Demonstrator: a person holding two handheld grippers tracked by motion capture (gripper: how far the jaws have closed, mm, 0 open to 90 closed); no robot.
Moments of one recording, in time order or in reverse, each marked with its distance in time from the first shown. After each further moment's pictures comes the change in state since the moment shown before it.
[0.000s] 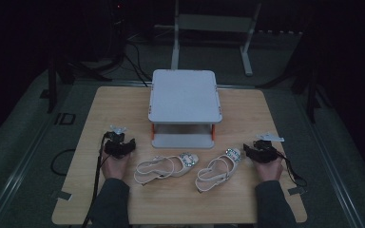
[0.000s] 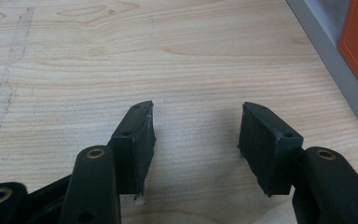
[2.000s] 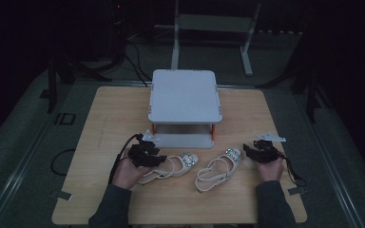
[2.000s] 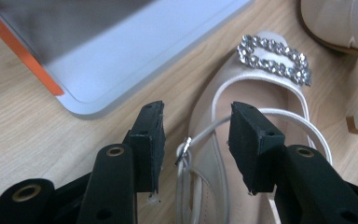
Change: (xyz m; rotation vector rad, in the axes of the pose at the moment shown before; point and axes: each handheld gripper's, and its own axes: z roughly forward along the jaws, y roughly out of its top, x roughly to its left) left arm -0.089 0.021 -0.065 0.136 -0.504 0.405; right arm 0.000 0.001 -0.005 -0.015 0.027 -0.004
